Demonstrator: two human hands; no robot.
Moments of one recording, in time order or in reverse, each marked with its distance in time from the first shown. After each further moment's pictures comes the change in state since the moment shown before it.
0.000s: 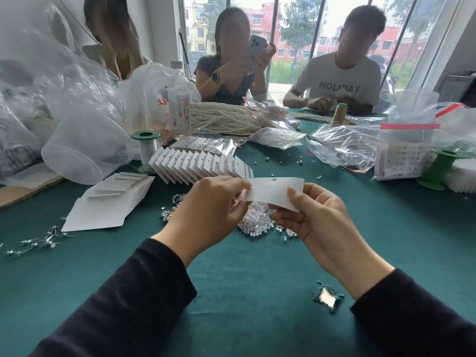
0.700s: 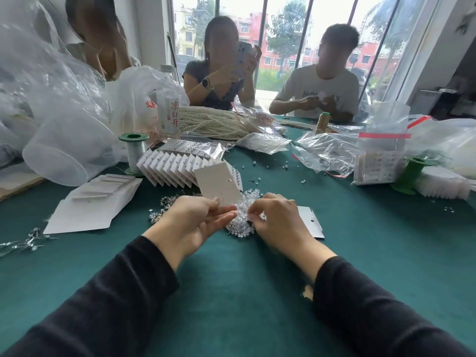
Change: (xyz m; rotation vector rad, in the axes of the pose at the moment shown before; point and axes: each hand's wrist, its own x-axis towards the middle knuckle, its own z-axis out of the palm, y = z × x) left_hand 0.006 0.002 0.009 -1.457 0.049 -1.194; right_hand 0.034 0.032 -0.004 -1.483 -0.004 -0.373
